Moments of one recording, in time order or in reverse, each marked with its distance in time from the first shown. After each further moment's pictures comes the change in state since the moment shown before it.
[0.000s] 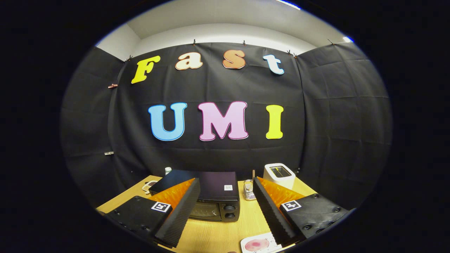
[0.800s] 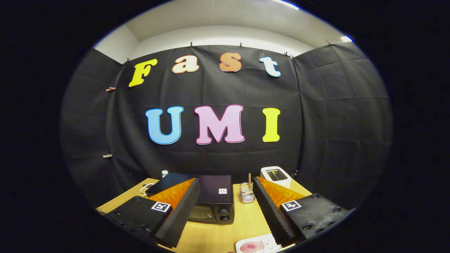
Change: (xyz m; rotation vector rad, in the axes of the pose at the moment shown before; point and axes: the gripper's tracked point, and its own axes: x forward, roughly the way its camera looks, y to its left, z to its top) arm -0.007 -0.028 0.015 0.014 -0.025 -0.027
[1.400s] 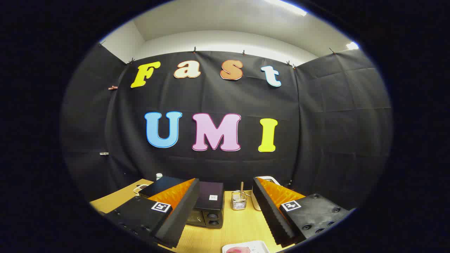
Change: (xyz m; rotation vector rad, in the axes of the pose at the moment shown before) arm 0.002 -0.008 0.027 -0.074 -0.053 0.026
